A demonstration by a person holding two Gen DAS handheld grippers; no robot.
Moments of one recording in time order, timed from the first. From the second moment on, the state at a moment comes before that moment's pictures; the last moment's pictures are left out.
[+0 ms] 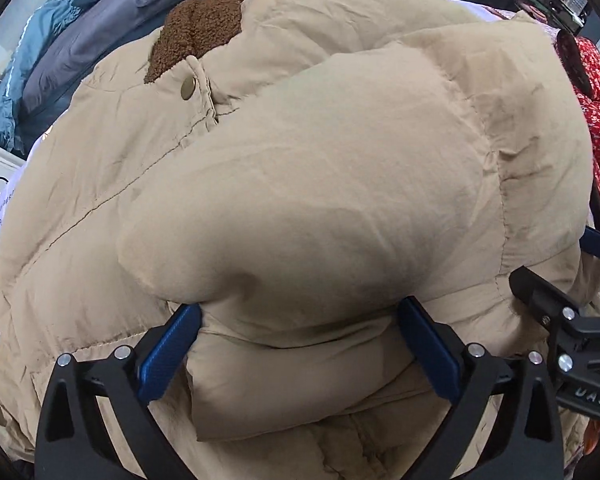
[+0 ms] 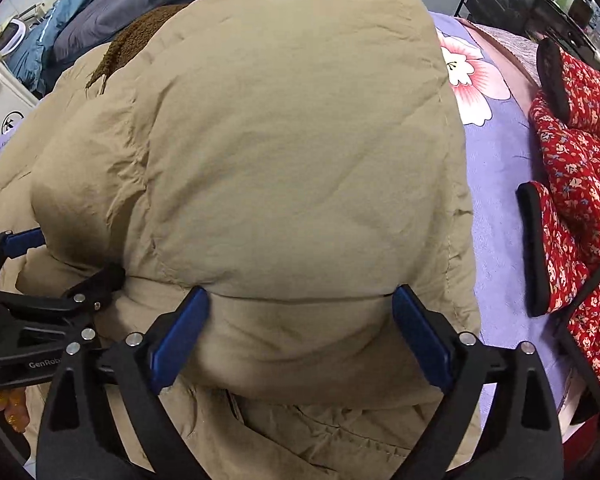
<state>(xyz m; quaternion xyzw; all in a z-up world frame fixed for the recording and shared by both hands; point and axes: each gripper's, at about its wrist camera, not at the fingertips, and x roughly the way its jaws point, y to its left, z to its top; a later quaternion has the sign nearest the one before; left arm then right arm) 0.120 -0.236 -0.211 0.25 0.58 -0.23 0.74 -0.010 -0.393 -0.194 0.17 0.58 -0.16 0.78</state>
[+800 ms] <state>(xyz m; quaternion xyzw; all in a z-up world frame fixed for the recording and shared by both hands) 0.102 0.170 -0.019 0.08 0.42 0.10 0.90 -0.052 -0.364 -0.139 0.19 0.54 -0.12 0.81</state>
